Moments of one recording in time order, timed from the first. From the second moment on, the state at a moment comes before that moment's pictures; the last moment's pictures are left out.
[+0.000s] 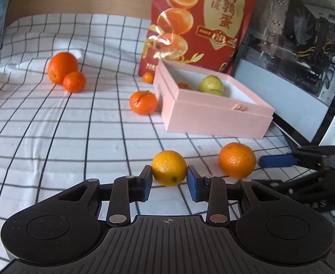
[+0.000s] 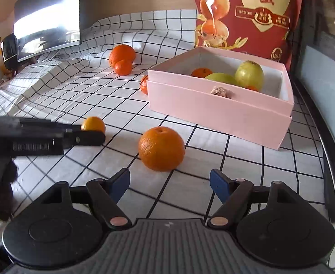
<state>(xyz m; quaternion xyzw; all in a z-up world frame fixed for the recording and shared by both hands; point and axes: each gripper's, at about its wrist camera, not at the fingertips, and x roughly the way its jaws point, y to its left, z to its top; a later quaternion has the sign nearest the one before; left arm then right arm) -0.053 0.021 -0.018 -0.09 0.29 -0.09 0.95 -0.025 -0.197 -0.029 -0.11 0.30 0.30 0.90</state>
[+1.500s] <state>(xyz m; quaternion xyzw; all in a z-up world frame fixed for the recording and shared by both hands) -0.049 0.017 -0.019 -0.08 0.30 -0.08 0.95 -0.010 -0.174 -0.034 -0.13 0.27 0.30 0.91</state>
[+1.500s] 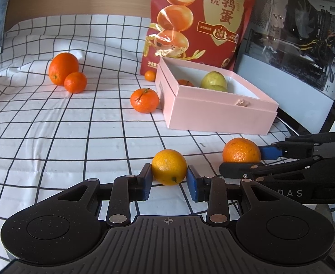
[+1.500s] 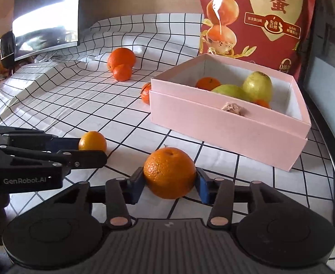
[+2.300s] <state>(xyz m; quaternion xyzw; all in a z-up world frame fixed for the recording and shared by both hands) 0.117 -0.001 0.098 -0.17 0.29 -0.15 0.93 0.086 -0.190 0.181 -0.04 0.20 0.15 0.97</state>
